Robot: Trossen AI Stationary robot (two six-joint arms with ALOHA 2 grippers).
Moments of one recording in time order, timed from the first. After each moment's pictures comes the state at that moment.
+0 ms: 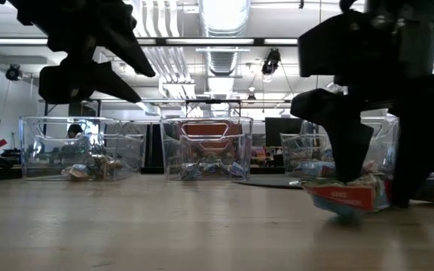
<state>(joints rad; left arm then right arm) -0.46 1.36 0.78 -0.14 -0.42 -1.25 0.49 1.90 1.17 -0.59 0.07 0.14</state>
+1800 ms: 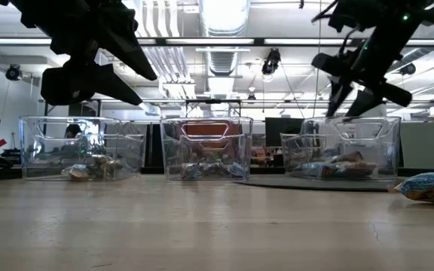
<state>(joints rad) -0.44 1.36 0.78 -0.15 -0.42 -1.25 -0.16 1.05 0.69 -0.67 0.42 1.18</state>
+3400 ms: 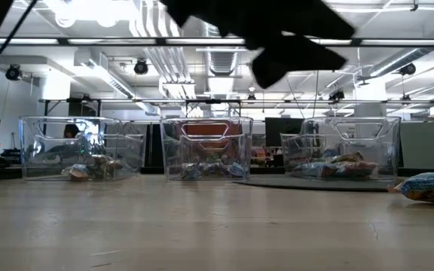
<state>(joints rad) -0.19 1.99 1.50 -0.06 0.25 -0.18 1.04 1.37 0.83 -0.84 0.31 2.06</state>
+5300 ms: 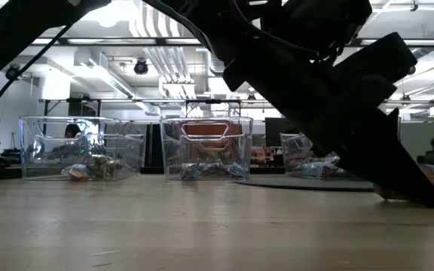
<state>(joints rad) -0.20 2.45 1.91 -0.18 0.15 0.19 1.11 1.37 0.83 -0.91 0.31 2.17</state>
